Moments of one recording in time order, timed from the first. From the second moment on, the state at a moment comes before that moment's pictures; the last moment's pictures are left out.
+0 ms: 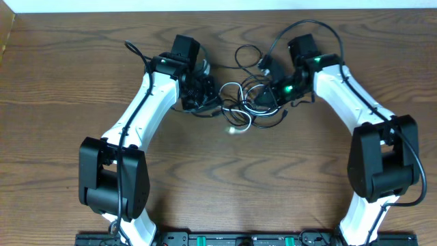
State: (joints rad) left arm -0.28 1.85 1.46 -0.94 0.44 -0.53; right arm 0.24 1.99 1.49 -0.82 -0.68 -0.16
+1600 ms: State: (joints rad) left arm -0.28 1.85 1.46 -0.94 0.42 -0.22; right arm 0.28 1.44 1.48 -0.95 -0.54 -0.01
